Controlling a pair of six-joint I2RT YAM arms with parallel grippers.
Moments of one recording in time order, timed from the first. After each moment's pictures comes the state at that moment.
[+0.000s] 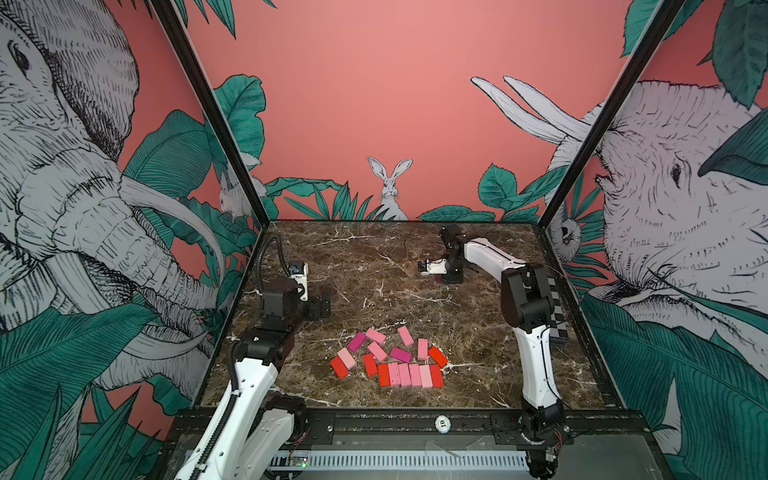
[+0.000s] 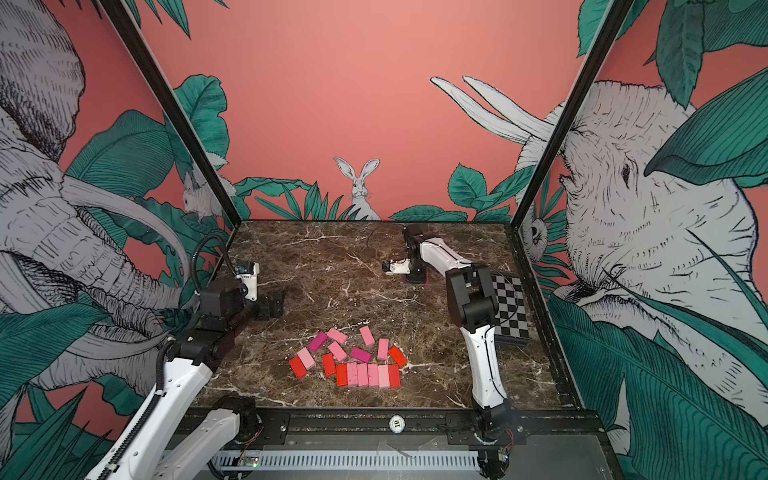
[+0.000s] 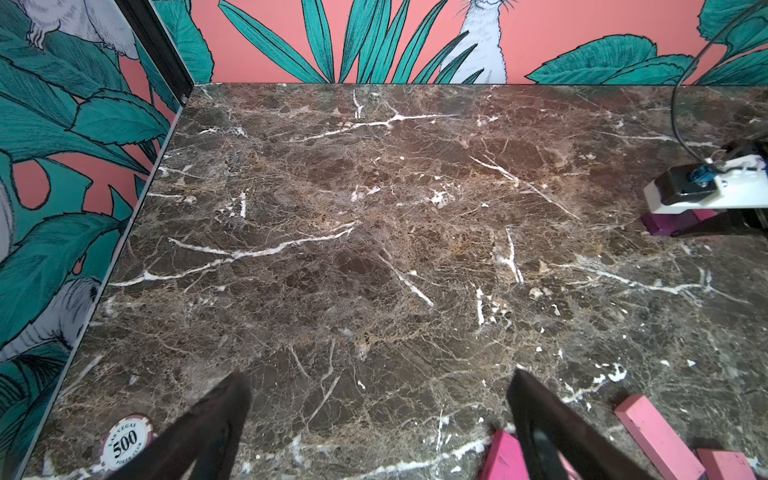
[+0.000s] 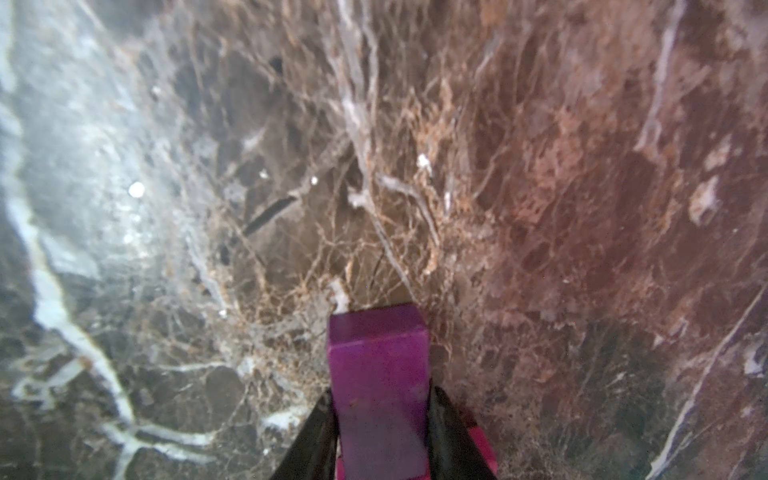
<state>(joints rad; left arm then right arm) -0.18 0.79 0.71 -0.49 -0.04 -0.08 0.36 2.28 1.85 -0.91 -0.02 -1.19</state>
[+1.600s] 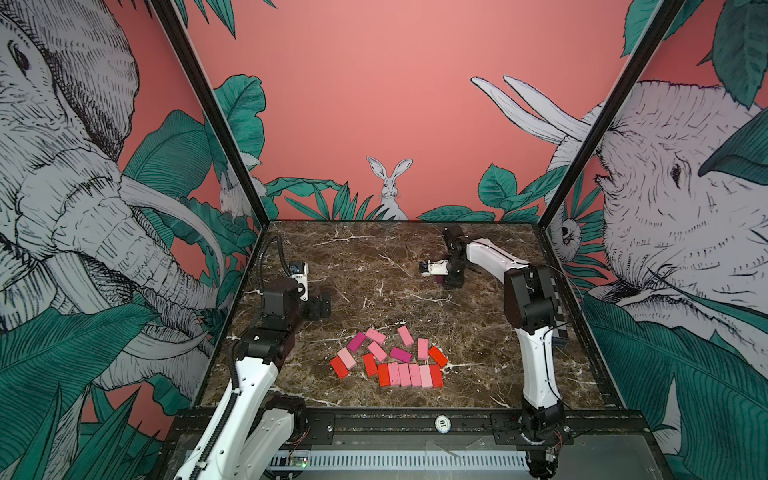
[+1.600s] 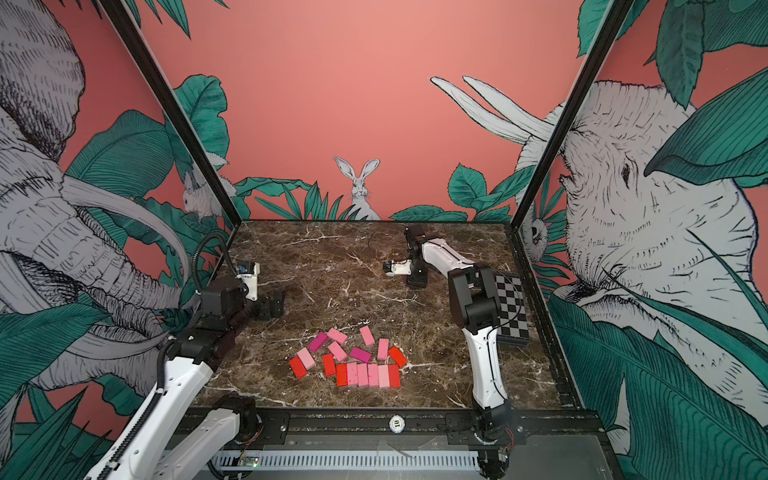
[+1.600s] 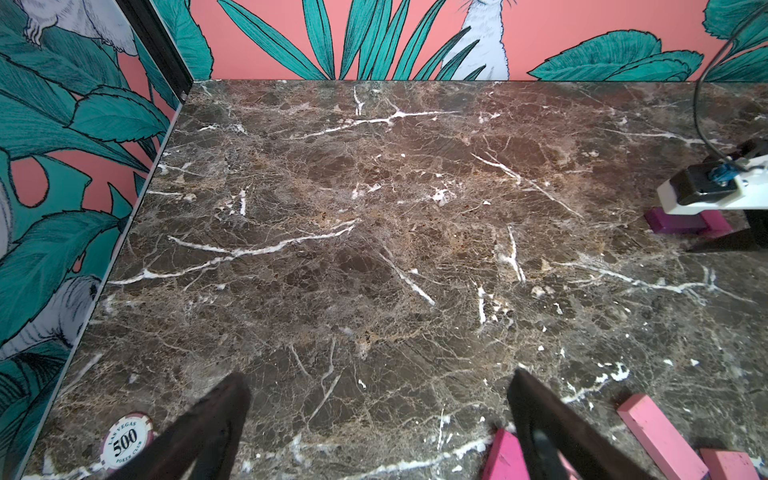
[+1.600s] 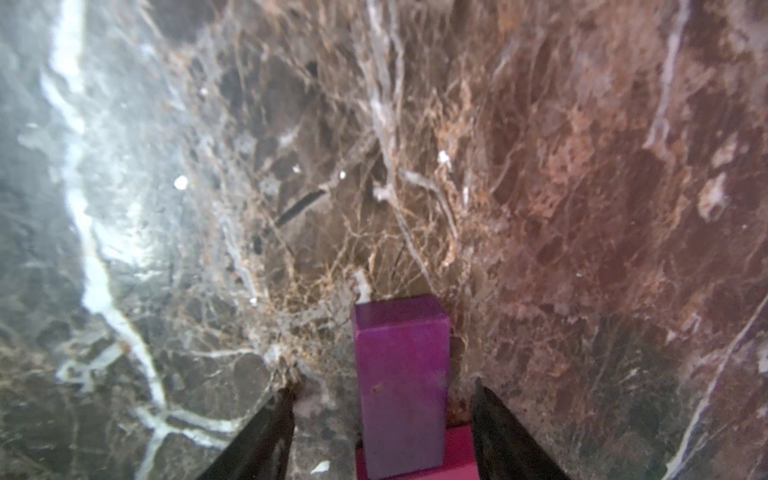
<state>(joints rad) -0.18 0.79 0.71 -0.49 -0.04 -0.08 0.35 2.25 1.81 -0.90 -0.07 -1.19</state>
